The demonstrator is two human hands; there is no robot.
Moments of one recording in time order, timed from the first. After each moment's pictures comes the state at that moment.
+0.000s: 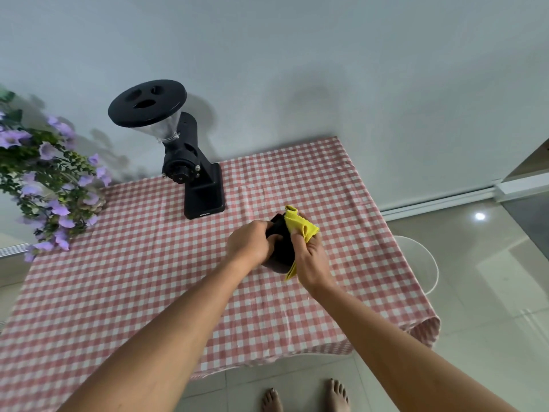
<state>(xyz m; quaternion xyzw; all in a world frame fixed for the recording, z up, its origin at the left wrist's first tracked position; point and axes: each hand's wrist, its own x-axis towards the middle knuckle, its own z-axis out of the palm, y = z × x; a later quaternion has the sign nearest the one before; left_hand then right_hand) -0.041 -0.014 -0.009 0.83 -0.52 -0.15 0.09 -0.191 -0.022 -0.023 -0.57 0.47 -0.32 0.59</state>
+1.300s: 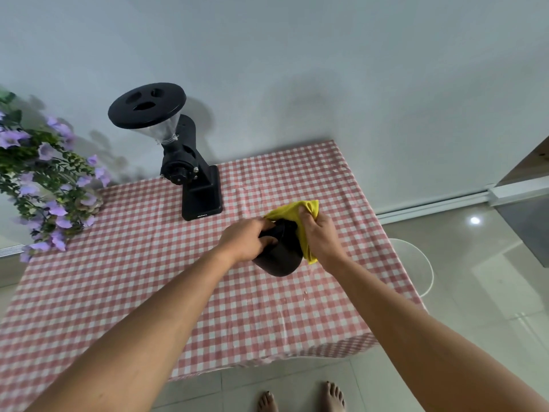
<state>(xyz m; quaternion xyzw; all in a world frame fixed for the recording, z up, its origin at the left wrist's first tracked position) -0.024 -0.015 0.010 0.75 -0.61 -0.23 0.08 -0.199 -0.074 -0.003 -0.57 0.49 -0.31 0.58</state>
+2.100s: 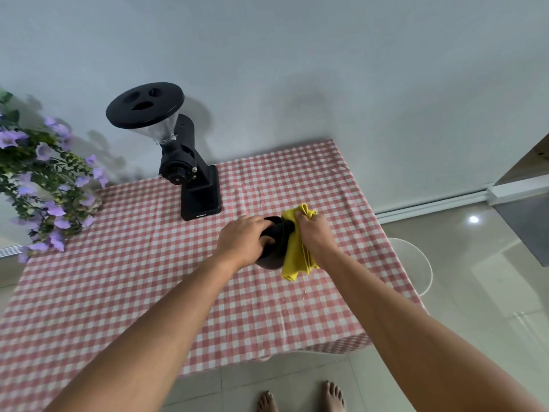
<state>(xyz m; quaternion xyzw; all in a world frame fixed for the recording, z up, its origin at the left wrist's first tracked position) -0.030 -0.007 0.007 0.74 -0.66 -0.08 0.07 -0.186 -0.081 0.000 -0.50 0.58 -0.23 0.60</state>
